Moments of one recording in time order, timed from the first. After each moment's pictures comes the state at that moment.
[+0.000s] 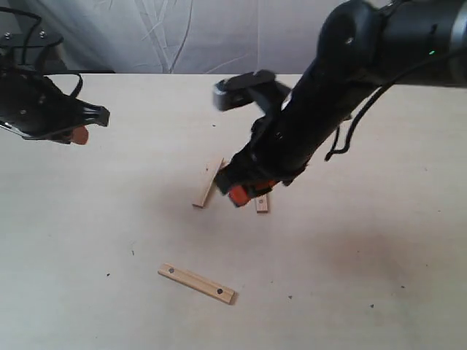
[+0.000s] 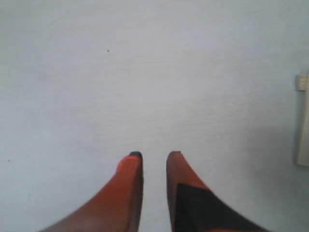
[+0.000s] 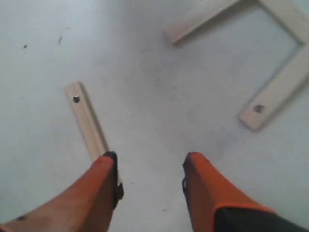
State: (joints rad) left arm -0.03 1.58 -1.03 -0.13 0.61 0.01; right arm 0.65 1.76 -1.20 0.42 0.82 -0.37
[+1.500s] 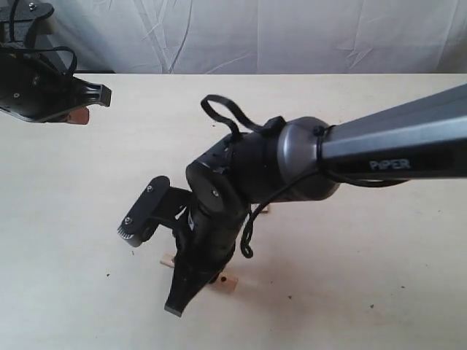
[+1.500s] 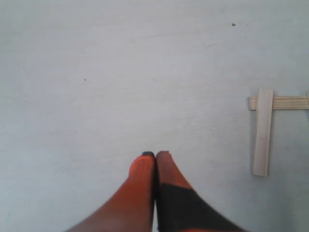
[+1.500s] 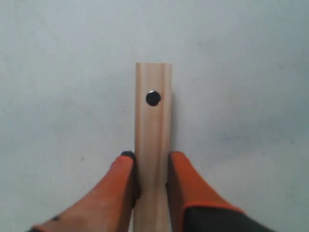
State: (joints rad) left arm -0.06 1.50 -1.03 -0.20 0.59 0.04; right arm 0.98 1.97 -1.20 0.09 0.63 -0.31
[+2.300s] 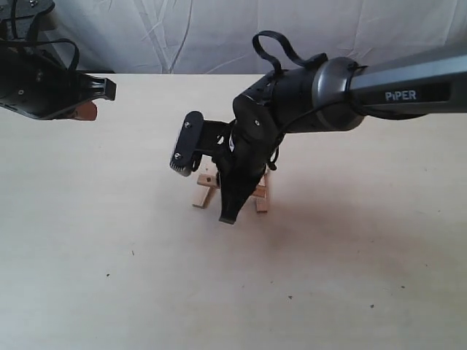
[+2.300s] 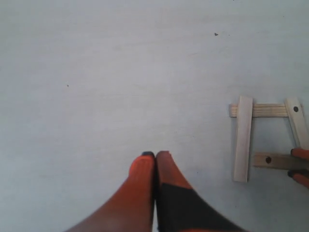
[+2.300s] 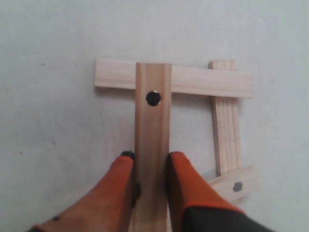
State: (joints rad) left arm -0.06 1.50 -1.03 -0.29 0.57 0.09; right arm 0.74 2.04 -1.34 -0.11 0.56 -0.58
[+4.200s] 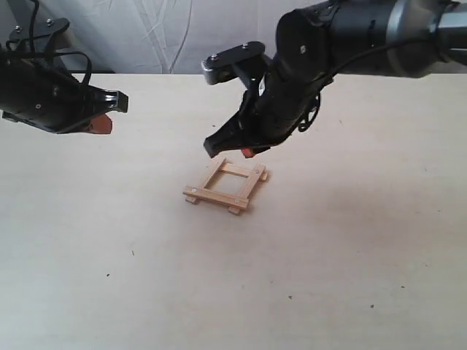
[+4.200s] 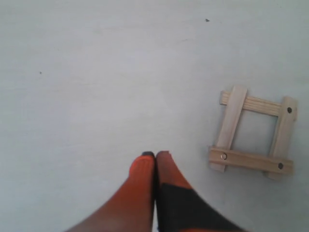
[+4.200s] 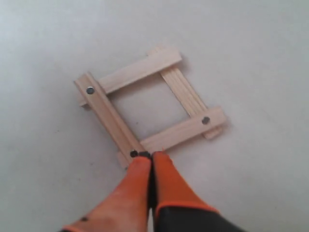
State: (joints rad) left arm -0.06 1.56 -1.00 -0.44 0.53 0.21; right arm 0.65 1.86 -1.36 0.06 0.71 -0.01
